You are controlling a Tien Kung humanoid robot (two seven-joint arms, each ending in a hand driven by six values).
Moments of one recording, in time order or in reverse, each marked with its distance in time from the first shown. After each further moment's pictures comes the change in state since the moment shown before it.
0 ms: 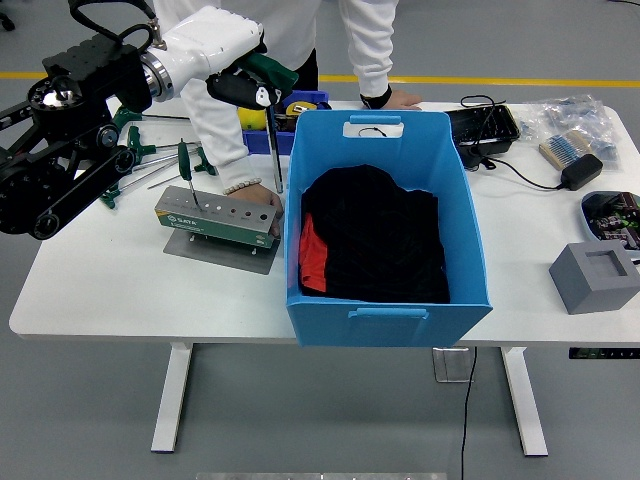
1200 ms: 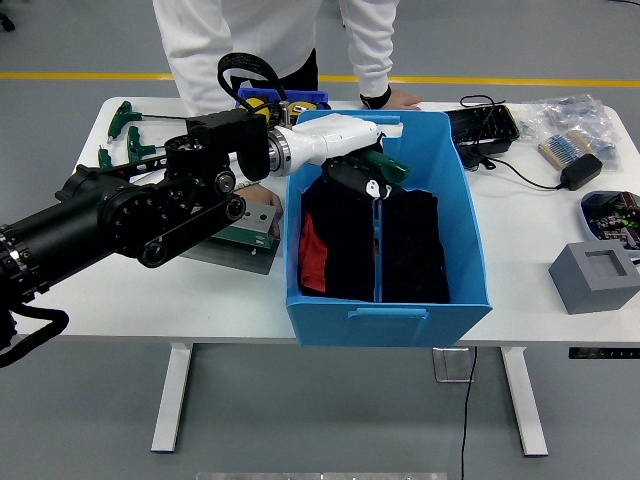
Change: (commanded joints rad) left arm -0.071 -0.298 0.324 0.227 -0.402 -0.082 -0.057; right arm 0.035 -0.017 0.063 -0.005 -0.089 0.001 0.000
